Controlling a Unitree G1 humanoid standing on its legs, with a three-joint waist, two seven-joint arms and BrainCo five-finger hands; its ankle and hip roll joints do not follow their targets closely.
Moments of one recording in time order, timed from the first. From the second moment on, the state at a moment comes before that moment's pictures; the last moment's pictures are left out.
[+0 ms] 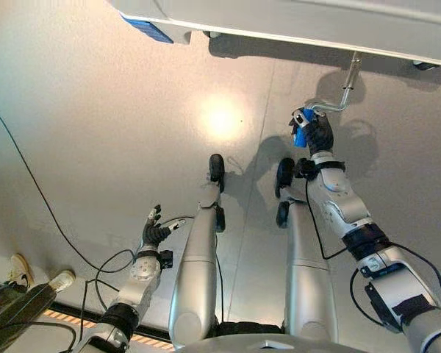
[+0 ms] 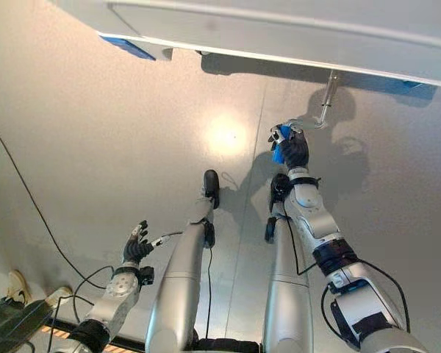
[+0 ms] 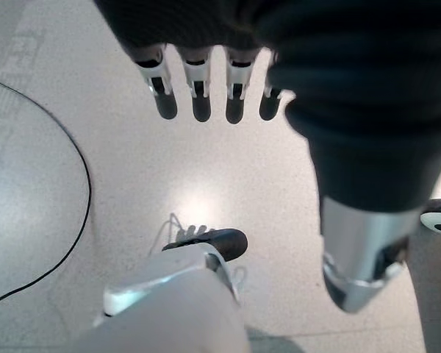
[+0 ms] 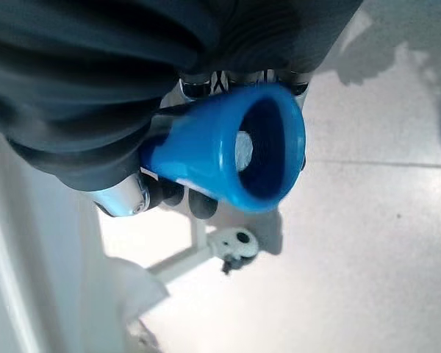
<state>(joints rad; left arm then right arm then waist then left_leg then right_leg) -0.10 0.35 -0.34 0.65 -0.37 -0.23 0.34 -0.54 -0.44 0.32 0.30 0.56 -0.19 -0.33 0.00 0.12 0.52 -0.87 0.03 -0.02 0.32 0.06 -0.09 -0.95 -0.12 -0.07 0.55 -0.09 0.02</state>
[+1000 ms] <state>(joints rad) -0.07 0.34 -0.25 0.60 -0.35 -0.23 0.35 -0.31 -0.57 0.07 0.25 0.16 -0.19 -0.50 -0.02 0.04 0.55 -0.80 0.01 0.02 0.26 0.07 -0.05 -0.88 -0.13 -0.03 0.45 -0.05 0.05</state>
